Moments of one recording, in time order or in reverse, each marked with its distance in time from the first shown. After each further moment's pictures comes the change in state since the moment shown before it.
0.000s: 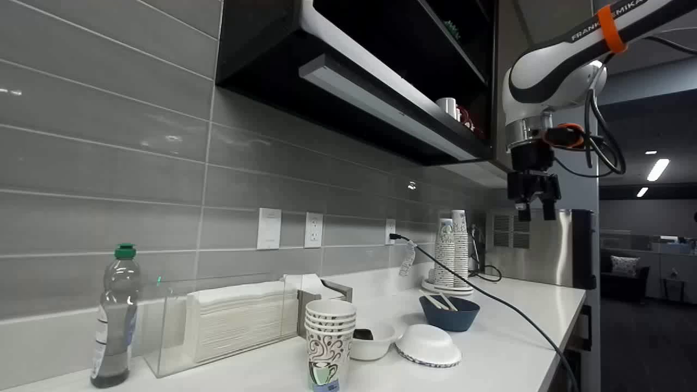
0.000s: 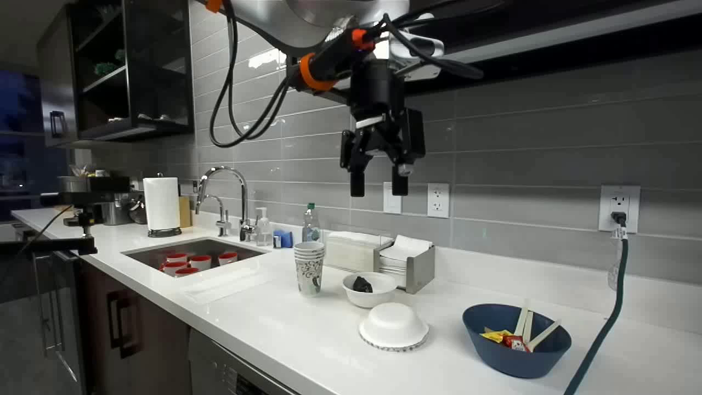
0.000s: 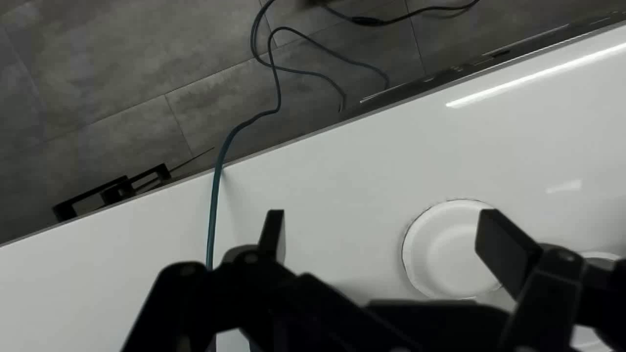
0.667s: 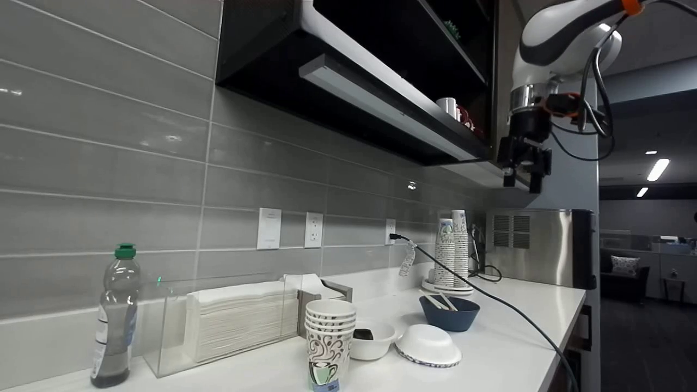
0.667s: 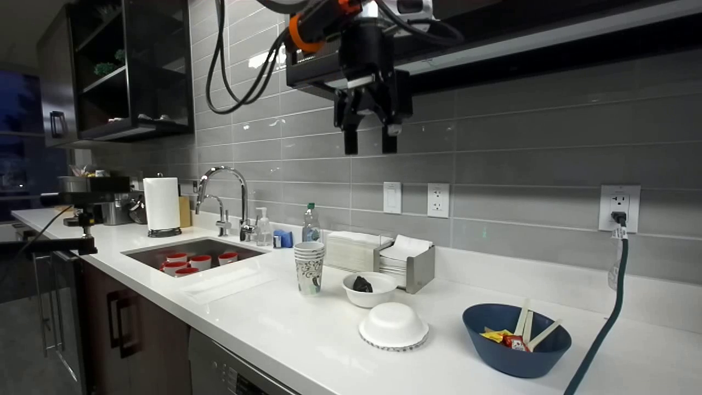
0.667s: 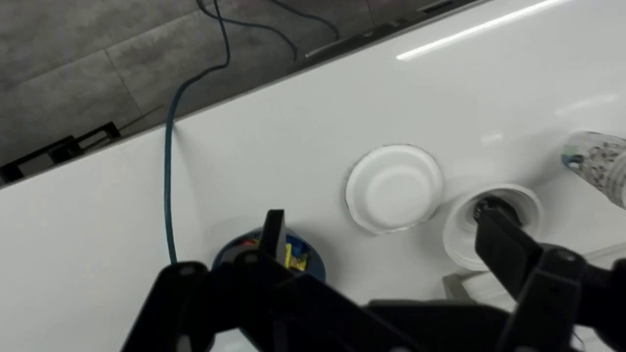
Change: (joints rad) arm 0.014 -0.052 -0.002 0.086 0.134 -0.015 -0.010
